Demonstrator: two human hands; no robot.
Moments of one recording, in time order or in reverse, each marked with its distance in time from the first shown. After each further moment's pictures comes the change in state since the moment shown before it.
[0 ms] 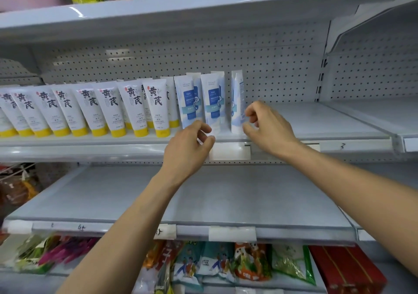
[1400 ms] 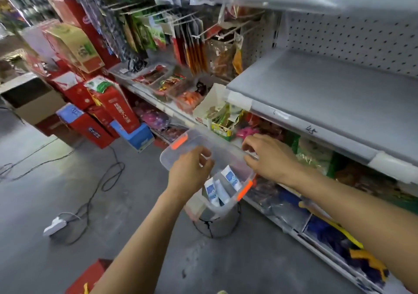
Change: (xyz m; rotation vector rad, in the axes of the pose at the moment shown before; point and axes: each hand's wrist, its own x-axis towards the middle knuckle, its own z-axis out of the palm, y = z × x) left_hand -0.331 -0.473 -0.279 0.341 -0.101 -0.886; right_hand -0.154 -0.447 0.447 0.188 -0.811 -0.575
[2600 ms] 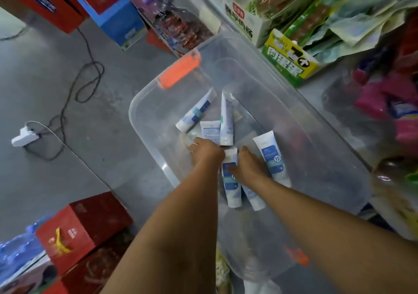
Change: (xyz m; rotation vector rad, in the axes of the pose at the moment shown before) left_hand 0.200 -0.262 0.334 -0.139 -0.479 -1.181; right_hand 0.186 0.068 0.445 0.279 -0.708 0.559
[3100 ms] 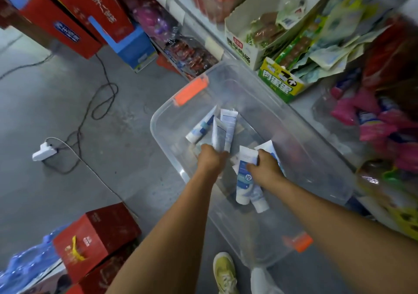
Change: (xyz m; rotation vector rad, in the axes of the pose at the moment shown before) left_hand -0.055 -0.011 -0.042 -0.325 -0.060 0.200; right_hand -0.035 0.006 -0.041 0.382 0.122 0.032
